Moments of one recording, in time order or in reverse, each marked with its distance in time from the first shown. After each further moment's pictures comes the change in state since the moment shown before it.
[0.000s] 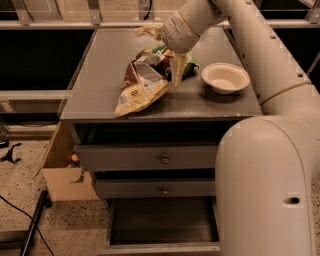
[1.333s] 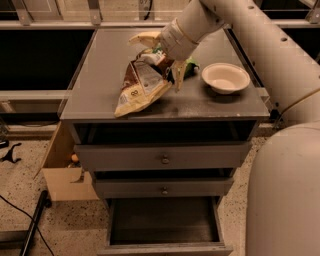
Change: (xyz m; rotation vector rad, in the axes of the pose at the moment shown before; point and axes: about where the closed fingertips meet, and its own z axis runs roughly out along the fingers) arm 0.000 0.012 0.008 0.001 0.125 -0.338
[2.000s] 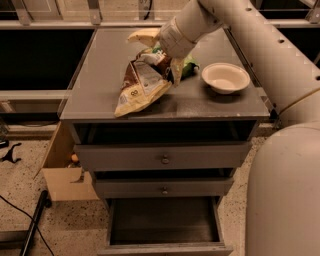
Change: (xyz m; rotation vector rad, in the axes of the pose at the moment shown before) arm 0.015 -0.009 0.004 0.029 0.054 -0.127
